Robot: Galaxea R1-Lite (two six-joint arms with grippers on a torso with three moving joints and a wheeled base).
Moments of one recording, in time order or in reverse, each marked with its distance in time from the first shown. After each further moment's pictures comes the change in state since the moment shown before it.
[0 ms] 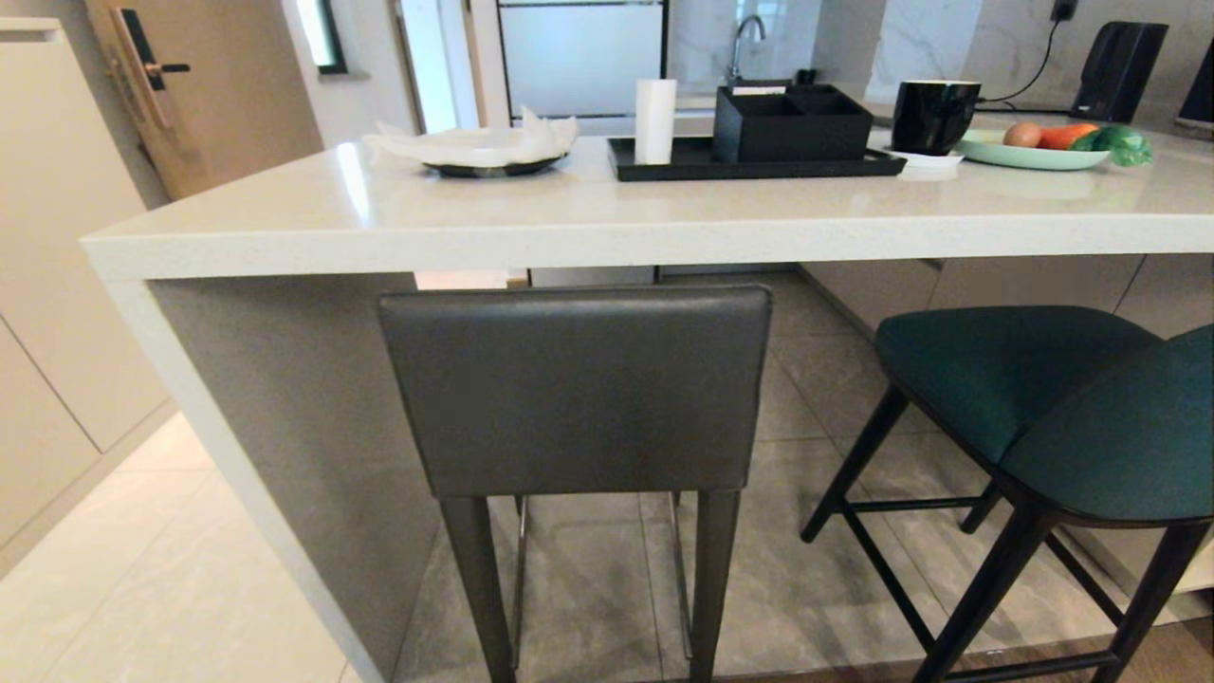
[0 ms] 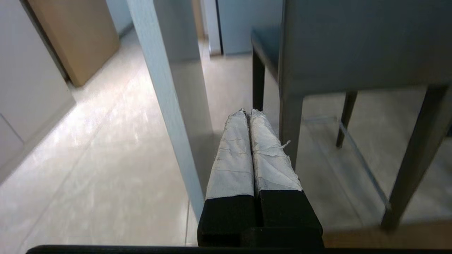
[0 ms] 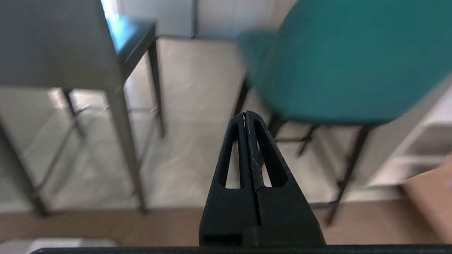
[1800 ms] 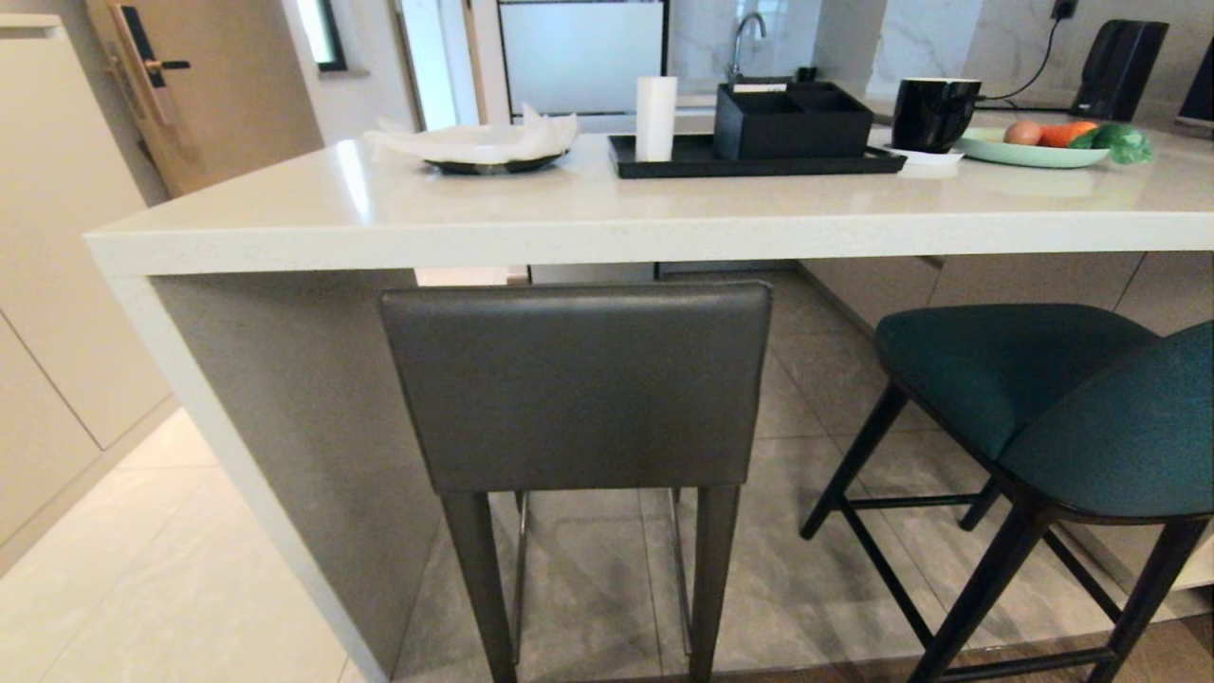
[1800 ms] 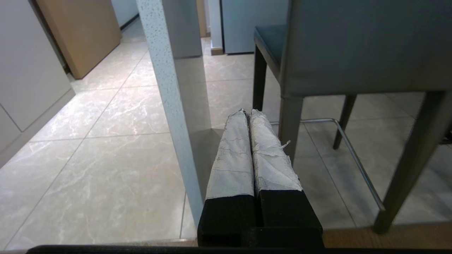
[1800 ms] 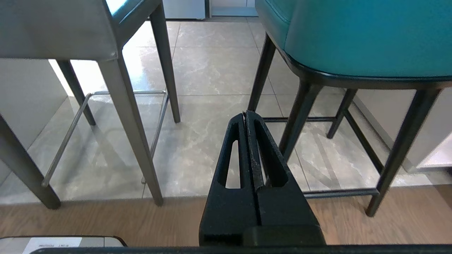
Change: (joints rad) left arm 0.001 0.001 0.000 0.003 0.019 -0.036; right arm 0.004 -0.051 0.522 -0.436 0.011 0.066
